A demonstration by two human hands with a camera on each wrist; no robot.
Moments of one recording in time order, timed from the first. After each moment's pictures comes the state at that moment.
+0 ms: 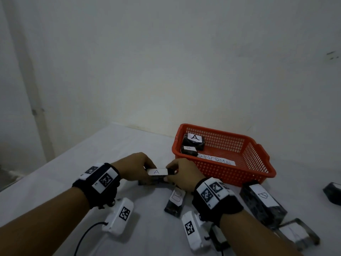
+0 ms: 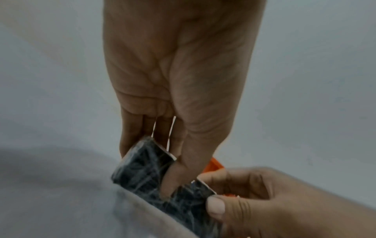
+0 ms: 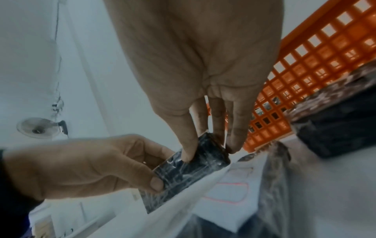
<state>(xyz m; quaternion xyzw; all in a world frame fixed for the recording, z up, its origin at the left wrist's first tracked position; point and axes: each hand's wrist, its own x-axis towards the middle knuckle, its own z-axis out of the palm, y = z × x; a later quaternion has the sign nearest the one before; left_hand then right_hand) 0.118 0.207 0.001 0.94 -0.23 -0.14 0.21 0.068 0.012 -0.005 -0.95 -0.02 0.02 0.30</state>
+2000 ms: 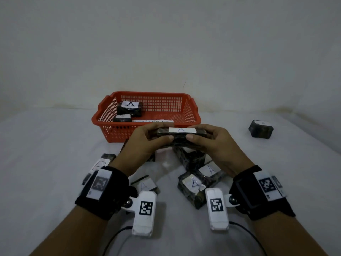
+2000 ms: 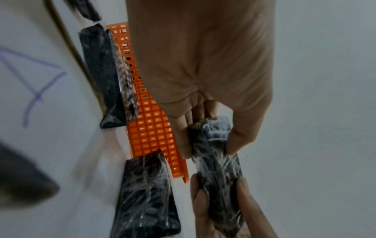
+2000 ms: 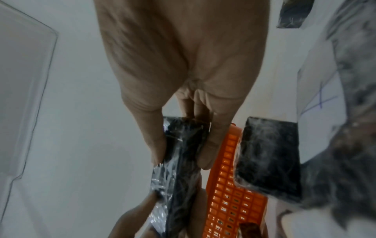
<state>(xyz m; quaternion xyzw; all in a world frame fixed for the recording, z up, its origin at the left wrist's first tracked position) 0.016 -0.011 -0.022 0.64 -0.32 -0.13 0.69 -0.072 -0.218 -0.022 -0.70 -0.01 -0.17 0.70</state>
